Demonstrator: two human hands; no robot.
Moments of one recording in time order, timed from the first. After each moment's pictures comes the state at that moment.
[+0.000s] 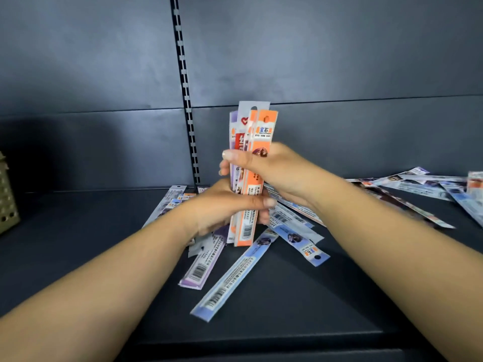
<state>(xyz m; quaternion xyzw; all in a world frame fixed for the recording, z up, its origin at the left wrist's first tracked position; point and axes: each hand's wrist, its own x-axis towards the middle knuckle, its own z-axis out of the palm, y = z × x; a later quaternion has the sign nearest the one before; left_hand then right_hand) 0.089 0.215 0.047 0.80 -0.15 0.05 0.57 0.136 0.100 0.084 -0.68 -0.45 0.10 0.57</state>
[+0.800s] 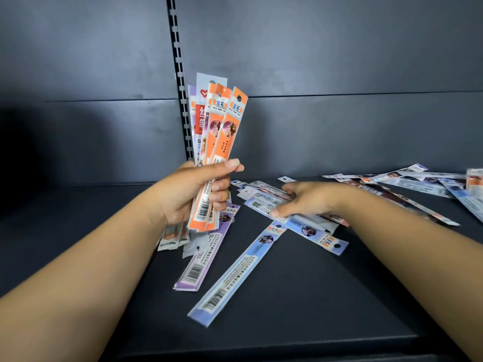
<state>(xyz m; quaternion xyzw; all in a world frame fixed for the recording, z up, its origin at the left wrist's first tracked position) 0.087 0.243 0.056 0.67 -0.06 0.06 0.74 0.197 0.065 0.046 -0.94 -0.25 0.16 0.18</state>
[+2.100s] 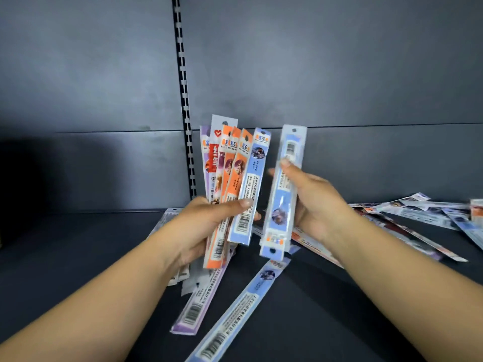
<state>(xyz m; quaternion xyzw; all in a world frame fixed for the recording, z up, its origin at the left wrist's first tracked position) 0.087 0.231 0.055 0.71 -0.01 0.10 0.70 0.159 0.084 0.076 -0.57 -0.16 0.13 0.79</state>
